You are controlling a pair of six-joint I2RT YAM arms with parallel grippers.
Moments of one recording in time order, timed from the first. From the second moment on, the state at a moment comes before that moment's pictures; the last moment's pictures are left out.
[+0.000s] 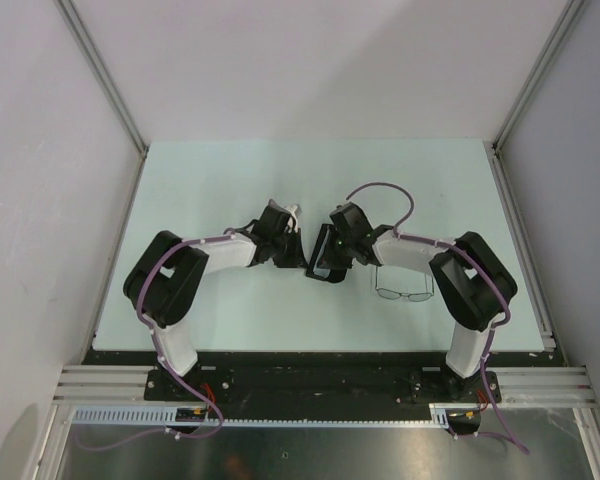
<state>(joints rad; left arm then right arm) -0.57 1.81 0.97 -0.07 0.24 -0.52 0.67 1.81 1.08 -0.16 -0.13 0.85</state>
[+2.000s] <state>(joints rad) -0.57 1.81 0.97 -0.07 0.24 -0.54 0.60 1.73 1.09 -0.18 -0.10 0.92</state>
